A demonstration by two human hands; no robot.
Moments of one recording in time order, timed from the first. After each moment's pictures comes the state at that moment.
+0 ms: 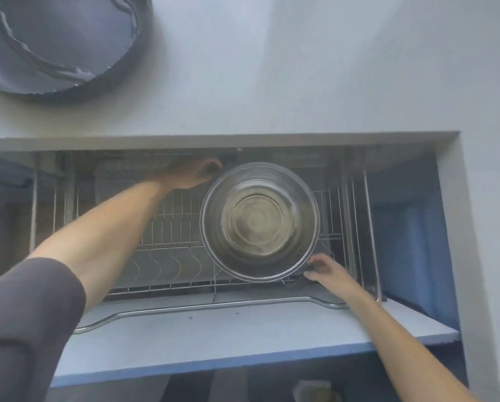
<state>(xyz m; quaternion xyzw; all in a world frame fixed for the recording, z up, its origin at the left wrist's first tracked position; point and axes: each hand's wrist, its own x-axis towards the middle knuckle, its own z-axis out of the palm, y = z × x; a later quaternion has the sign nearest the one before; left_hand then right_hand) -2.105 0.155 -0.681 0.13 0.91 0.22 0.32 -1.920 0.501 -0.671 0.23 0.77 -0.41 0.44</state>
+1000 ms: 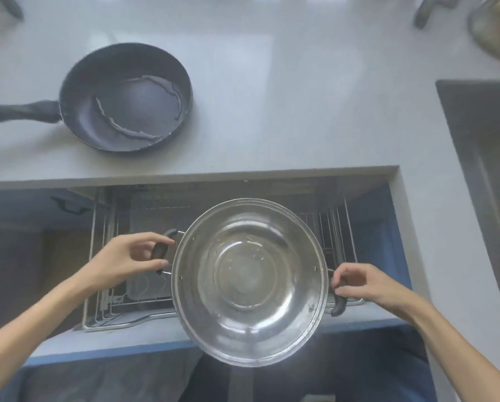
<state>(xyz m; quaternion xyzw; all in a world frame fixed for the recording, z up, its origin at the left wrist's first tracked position) -1.938 0.060 -0.481 -0.02 0.84 0.44 0.32 -1.920 0.520 -0.484 0.08 0.72 -0.49 0.48</state>
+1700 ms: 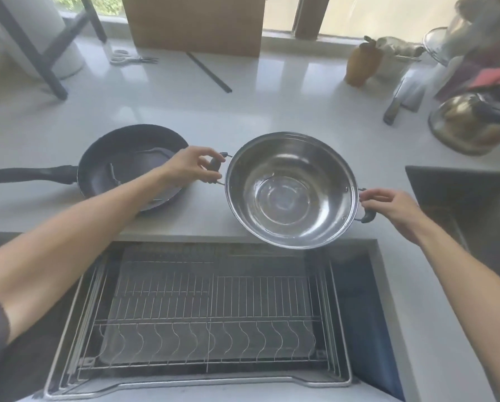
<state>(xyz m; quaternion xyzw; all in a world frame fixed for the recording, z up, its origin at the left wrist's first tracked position) -2.179 0.147 -0.414 0.03 0.87 0.46 0.18 -2.143 0.566 -0.404 0.12 0.85 -0.50 0.15</state>
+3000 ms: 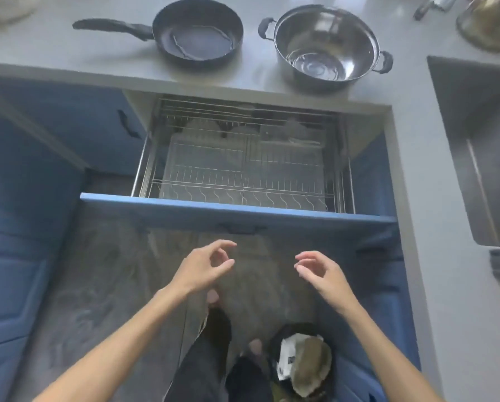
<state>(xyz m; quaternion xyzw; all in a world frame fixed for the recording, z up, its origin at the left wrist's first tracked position) -1.636 0.171 -0.514 -0.05 0.88 0.41 0.23 -1.656 0.454 -0.492 0.06 0.82 -0.51 0.26</state>
